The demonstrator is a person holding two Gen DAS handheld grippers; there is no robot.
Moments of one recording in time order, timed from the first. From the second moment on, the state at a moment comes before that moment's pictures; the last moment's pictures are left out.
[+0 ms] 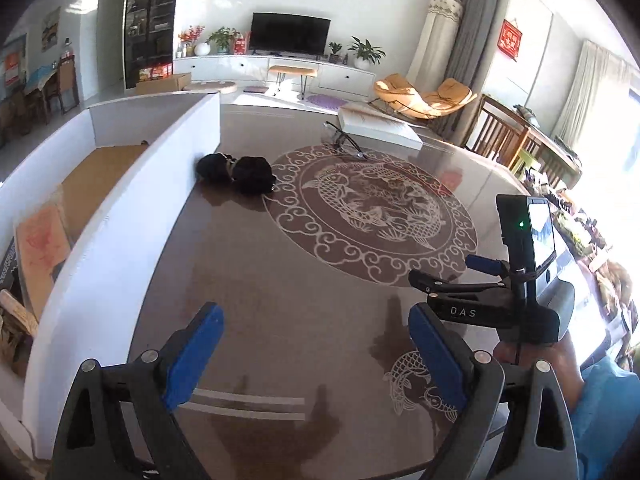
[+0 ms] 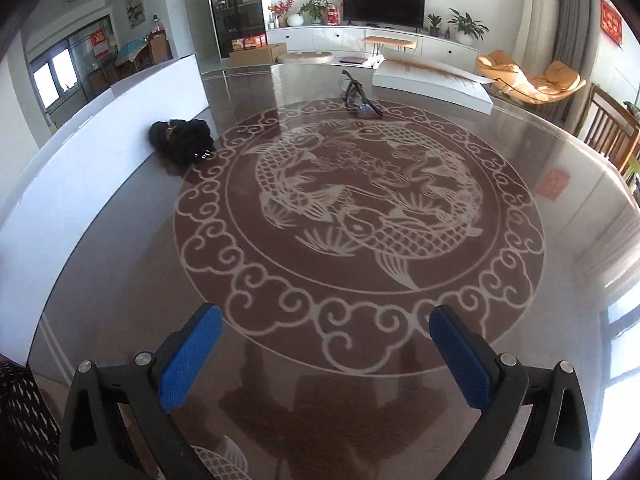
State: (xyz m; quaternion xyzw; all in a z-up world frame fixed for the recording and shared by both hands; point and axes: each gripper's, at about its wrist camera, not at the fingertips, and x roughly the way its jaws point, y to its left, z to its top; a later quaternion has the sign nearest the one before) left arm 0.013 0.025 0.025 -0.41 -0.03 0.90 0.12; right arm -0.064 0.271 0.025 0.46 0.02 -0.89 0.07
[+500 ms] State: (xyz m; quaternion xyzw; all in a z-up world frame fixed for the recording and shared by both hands) left arm -0.008 0.074 -0.029 -0.46 0.03 0.88 0.12; right arm -0.036 0.324 0.009 0.46 0.01 -0.89 0.01
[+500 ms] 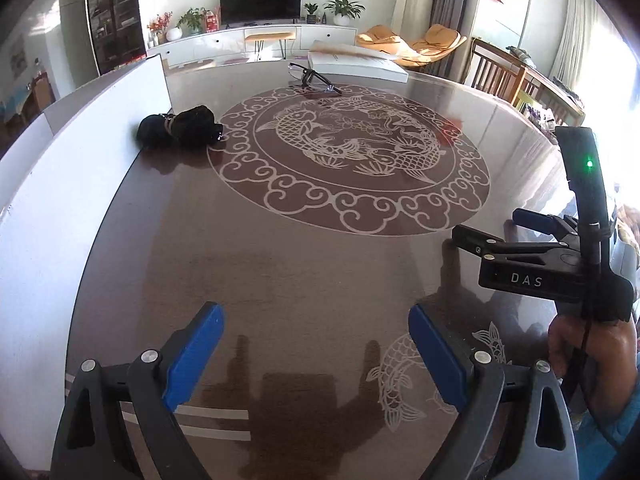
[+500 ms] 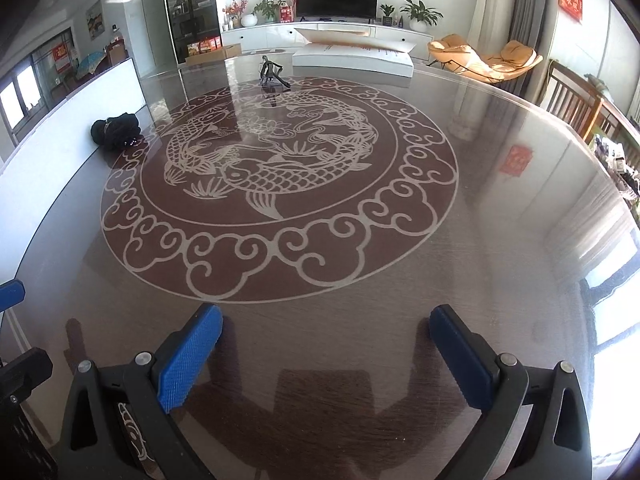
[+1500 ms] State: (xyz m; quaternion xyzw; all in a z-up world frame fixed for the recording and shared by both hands) left arm -0.035 0.048 -0.055 -0.48 0.01 0.87 0.02; right arm -0.036 0.325 0.009 0.46 0.01 -0.89 0.01
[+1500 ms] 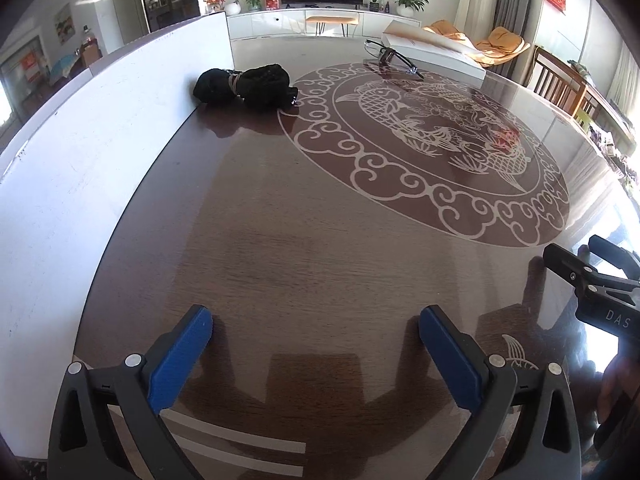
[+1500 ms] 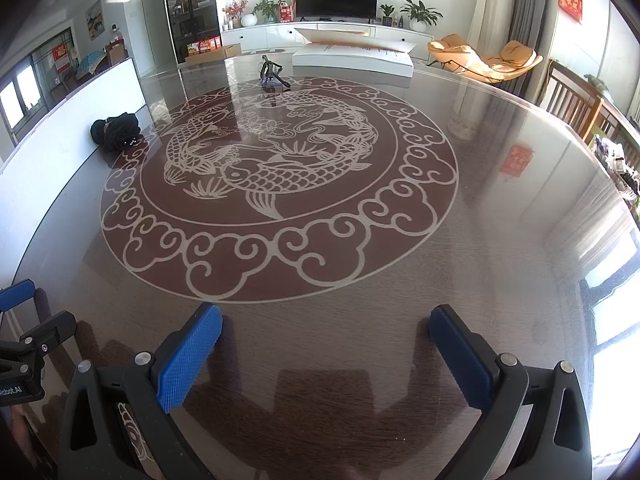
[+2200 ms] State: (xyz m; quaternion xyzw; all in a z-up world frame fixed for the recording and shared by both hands) left arm -0.246 0.025 -0.053 -0.51 -0.08 0.85 -0.13; right arm -0.037 0.324 0.009 0.46 0.01 -0.89 0.01
